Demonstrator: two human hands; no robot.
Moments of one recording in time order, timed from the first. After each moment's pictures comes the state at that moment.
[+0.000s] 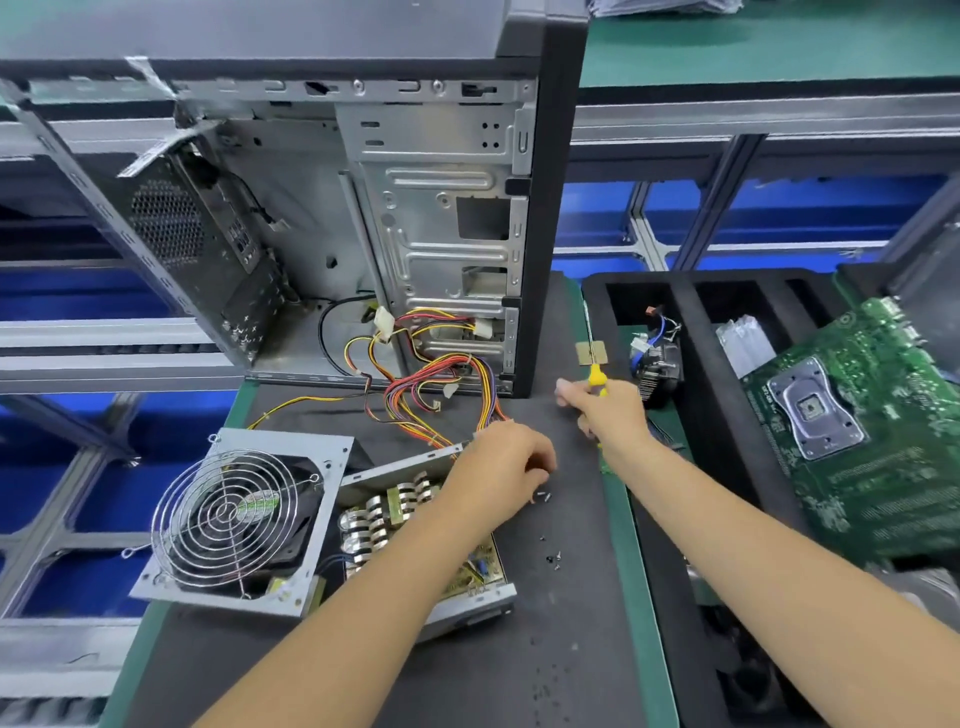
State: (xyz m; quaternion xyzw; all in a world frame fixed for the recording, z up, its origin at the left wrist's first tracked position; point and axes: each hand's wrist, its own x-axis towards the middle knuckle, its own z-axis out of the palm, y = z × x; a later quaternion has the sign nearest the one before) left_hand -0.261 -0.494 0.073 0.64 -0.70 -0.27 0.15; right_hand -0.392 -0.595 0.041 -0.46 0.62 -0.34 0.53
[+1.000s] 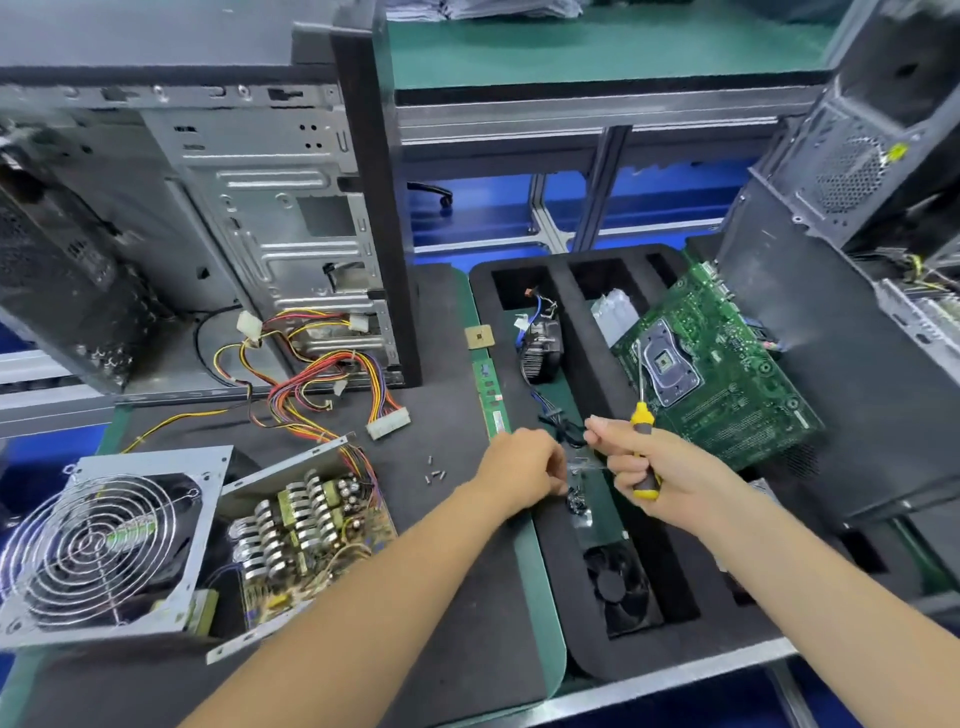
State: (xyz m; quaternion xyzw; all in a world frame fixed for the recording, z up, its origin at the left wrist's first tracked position) left_hand -0.388 -0.519 0.050 0.57 -0.76 -0.31 0.04; right_hand -0.550 -0.504 0.107 -0.23 0.53 -0.32 0.75
